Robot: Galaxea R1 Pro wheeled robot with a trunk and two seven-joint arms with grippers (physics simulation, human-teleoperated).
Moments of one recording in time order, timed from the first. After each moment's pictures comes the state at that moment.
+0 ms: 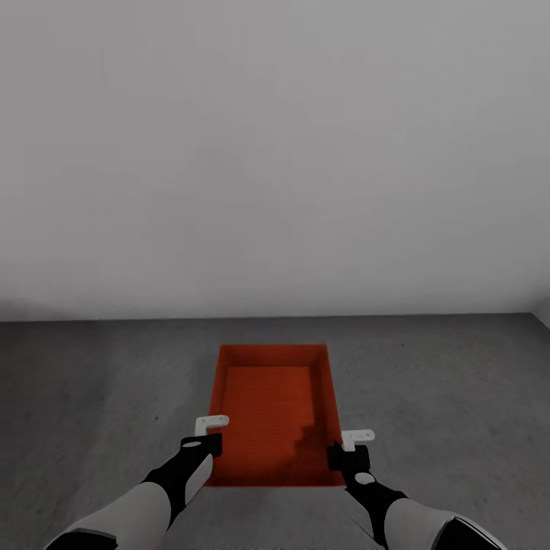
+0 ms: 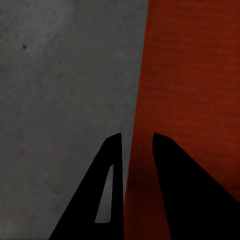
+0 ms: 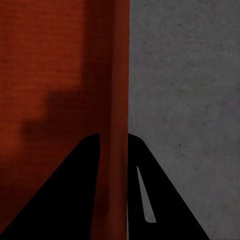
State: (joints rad) left arm -0.70 -0.12 -0.10 -0.24 0.16 0.10 0.28; right arm -0.70 0.11 0.74 -0.01 -0.64 -0.31 -0.19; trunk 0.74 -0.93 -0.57
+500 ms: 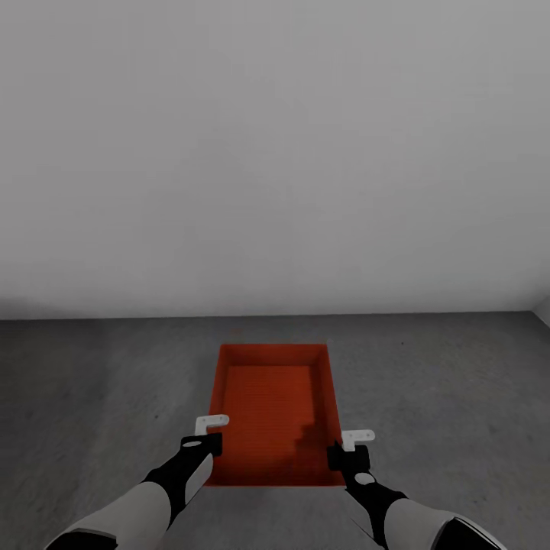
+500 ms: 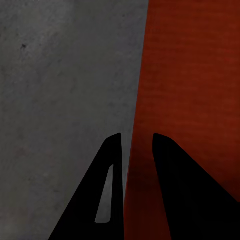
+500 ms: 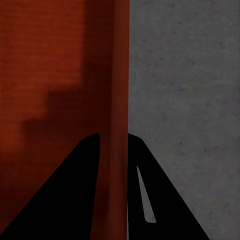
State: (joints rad) left arm -0.70 -0.12 -0.10 -0.24 0.16 0.10 0.28; right arm -0.70 0.11 0.74 -0.01 -0.65 -0.31 -0.19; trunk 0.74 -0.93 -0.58
